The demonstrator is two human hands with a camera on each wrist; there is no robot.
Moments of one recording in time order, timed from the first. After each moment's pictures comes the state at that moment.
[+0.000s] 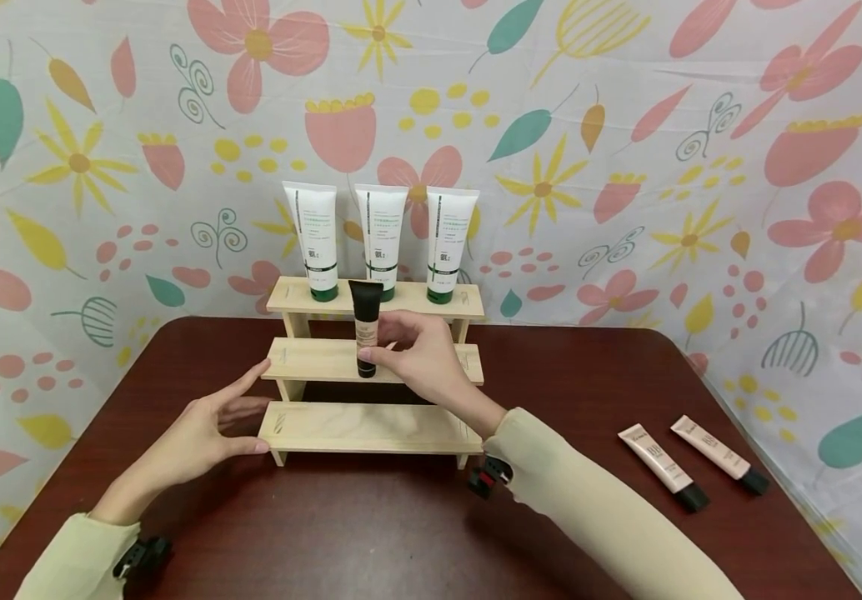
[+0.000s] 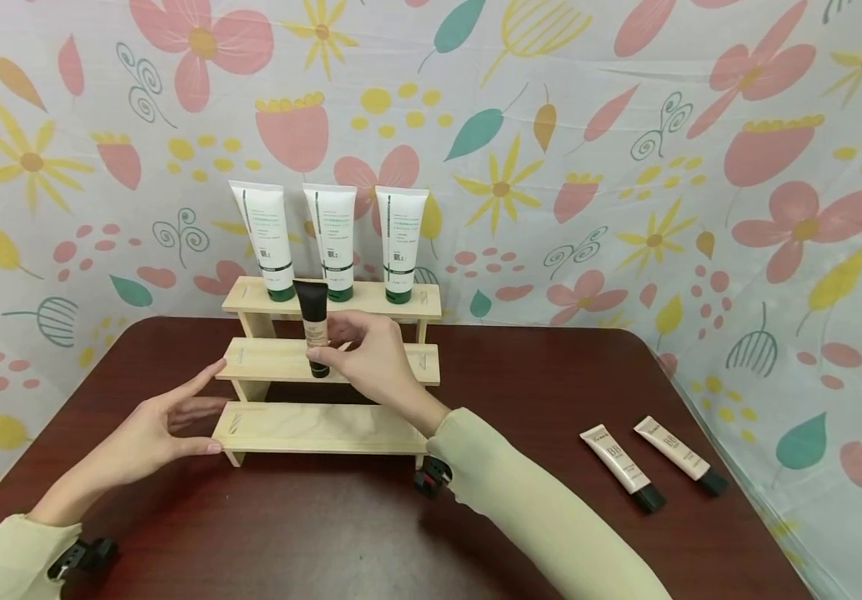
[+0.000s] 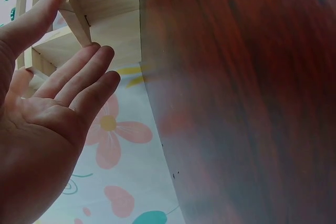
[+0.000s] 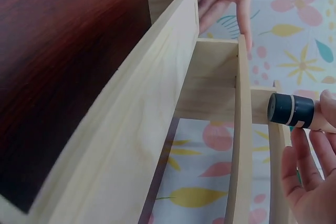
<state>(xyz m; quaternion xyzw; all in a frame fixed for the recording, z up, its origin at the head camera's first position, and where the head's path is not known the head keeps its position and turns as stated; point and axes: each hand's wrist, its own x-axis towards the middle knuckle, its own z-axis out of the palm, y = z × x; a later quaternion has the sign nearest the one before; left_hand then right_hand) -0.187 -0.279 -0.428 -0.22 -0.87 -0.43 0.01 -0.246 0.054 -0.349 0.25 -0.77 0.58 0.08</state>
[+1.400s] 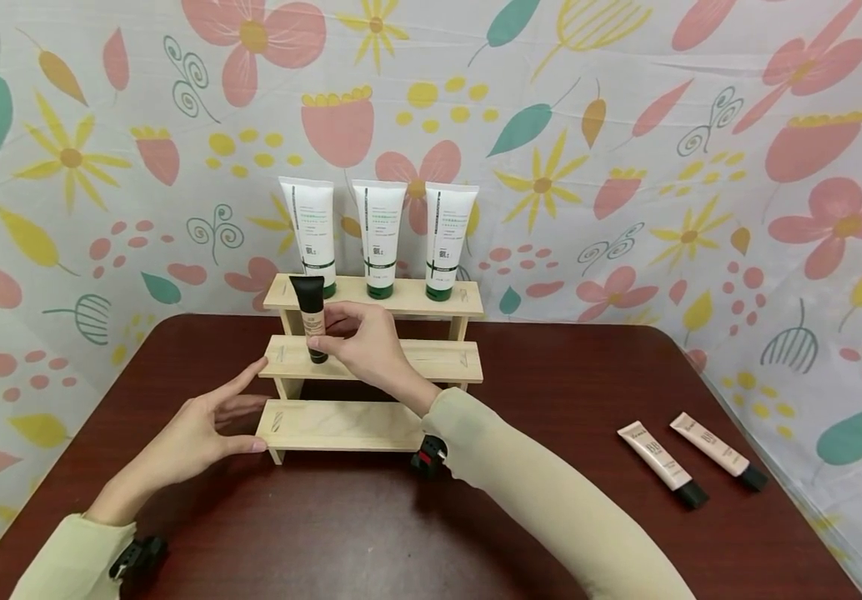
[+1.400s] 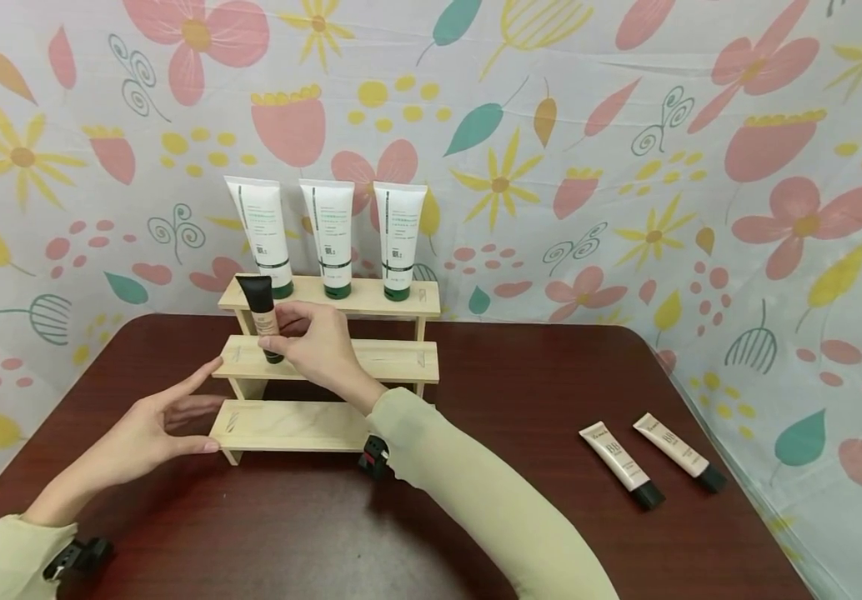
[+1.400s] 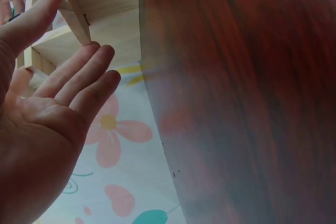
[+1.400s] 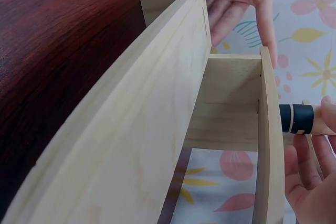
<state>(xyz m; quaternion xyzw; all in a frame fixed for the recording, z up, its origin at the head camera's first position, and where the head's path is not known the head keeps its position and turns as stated) -0.189 -0.280 -0.429 -0.22 -0.87 -0.44 0.01 -0.273 -0.012 -0.362 0.26 -0.77 0.58 0.06</state>
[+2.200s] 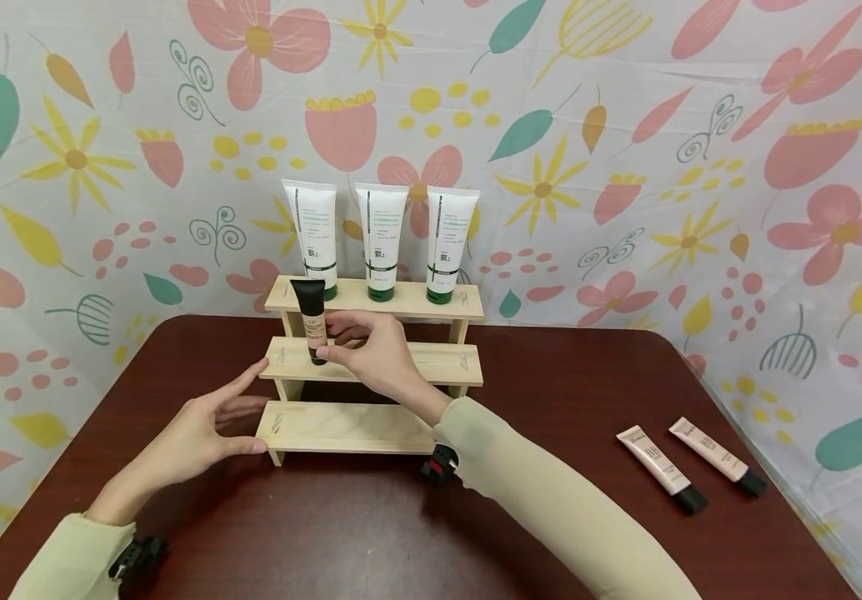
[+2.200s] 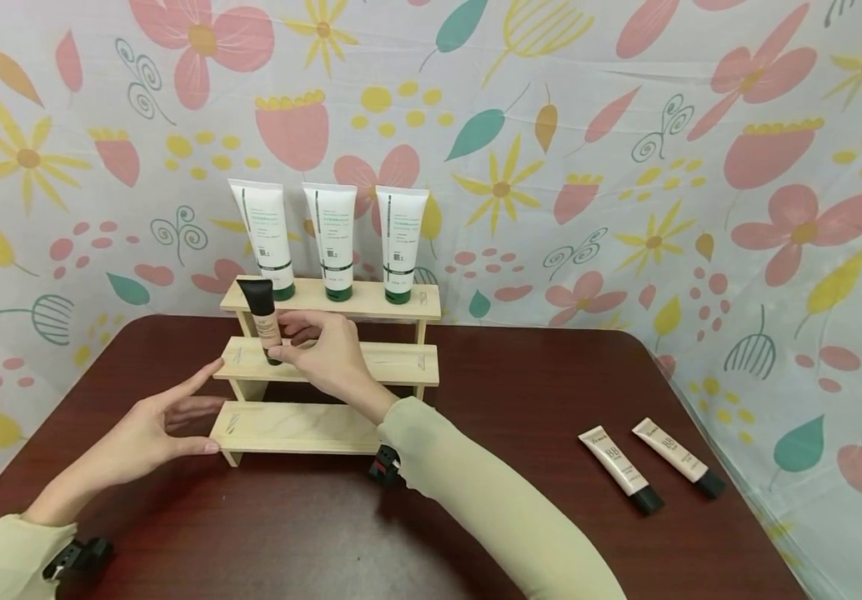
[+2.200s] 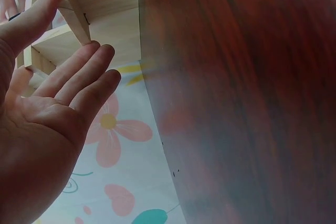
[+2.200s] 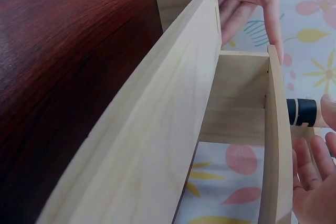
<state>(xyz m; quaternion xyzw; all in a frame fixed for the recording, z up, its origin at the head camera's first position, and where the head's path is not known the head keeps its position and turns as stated) -0.188 -0.280 -0.429 -0.22 -0.87 -0.44 0.01 -0.265 0.002 -0.365 0.26 -0.78 0.57 0.05</state>
